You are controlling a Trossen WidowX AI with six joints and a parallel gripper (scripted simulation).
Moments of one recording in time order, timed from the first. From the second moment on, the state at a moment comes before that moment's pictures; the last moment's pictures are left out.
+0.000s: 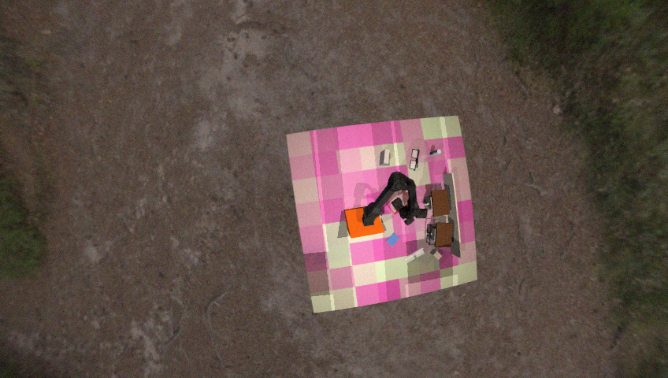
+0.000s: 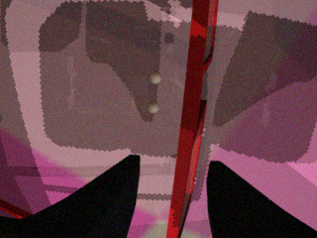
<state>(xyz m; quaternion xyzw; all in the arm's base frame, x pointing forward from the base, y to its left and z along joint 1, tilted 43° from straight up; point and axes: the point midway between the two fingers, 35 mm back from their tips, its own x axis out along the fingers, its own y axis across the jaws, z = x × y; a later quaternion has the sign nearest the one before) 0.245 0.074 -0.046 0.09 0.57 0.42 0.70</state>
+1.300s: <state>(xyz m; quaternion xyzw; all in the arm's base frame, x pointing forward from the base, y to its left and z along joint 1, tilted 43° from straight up) 0.250 0.019 0.004 0.09 0.58 0.41 0.70</state>
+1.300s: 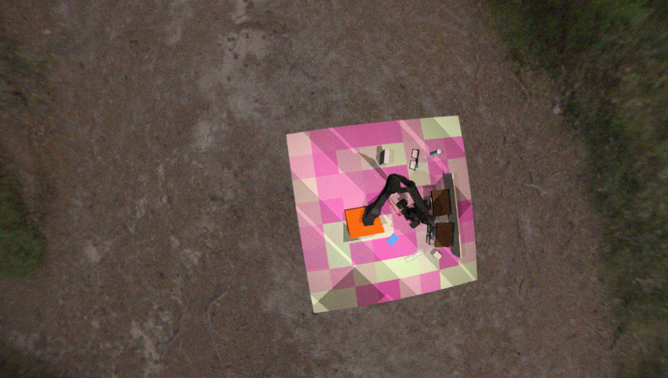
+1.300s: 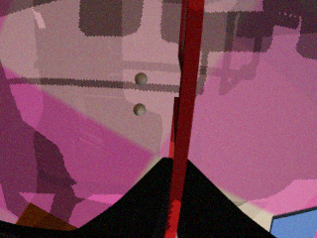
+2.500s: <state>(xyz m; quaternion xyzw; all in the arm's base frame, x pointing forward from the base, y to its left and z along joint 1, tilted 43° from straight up) 0.244 0.042 0.065 0.17 0.70 0.16 0.68</state>
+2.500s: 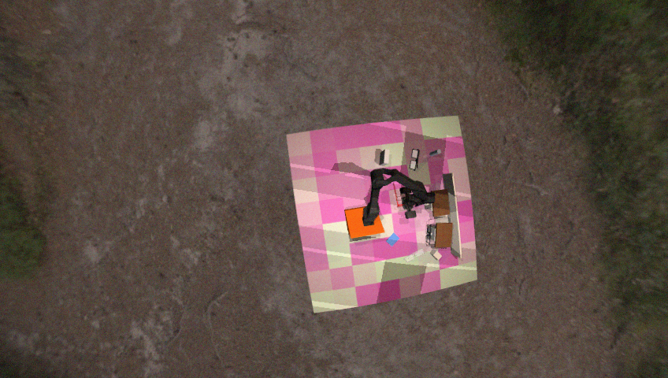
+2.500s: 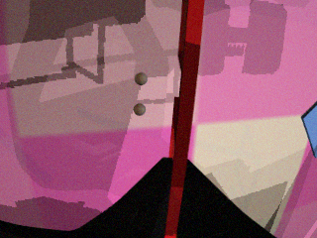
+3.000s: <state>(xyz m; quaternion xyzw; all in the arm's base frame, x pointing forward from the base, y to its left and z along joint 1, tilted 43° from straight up) 0.235 0.065 0.093 0.24 0.69 0.00 0.68</state>
